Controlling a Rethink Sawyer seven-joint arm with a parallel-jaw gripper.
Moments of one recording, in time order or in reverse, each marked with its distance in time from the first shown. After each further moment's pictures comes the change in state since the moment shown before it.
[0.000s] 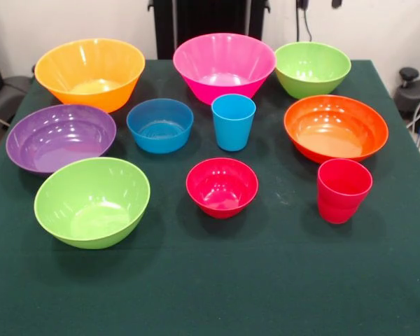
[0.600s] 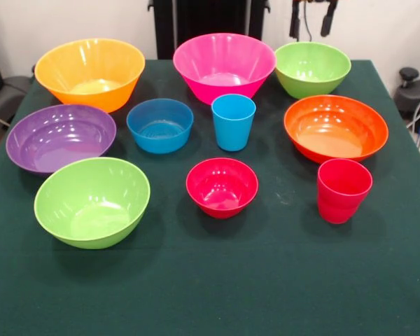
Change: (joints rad) arm 0.001 0.159 0.001 -0.003 0.001 -0.055 0.053
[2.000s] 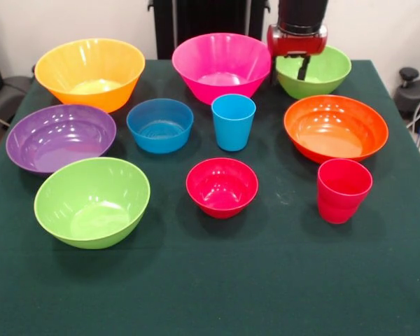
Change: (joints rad) arm -0.046 0.303 -0.009 -0.068 -0.068 -0.232 0.046
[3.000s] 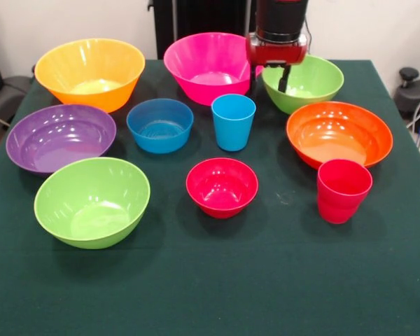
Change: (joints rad) arm -0.084 0.000 0.004 -0.059 -0.069 0.008 0.000
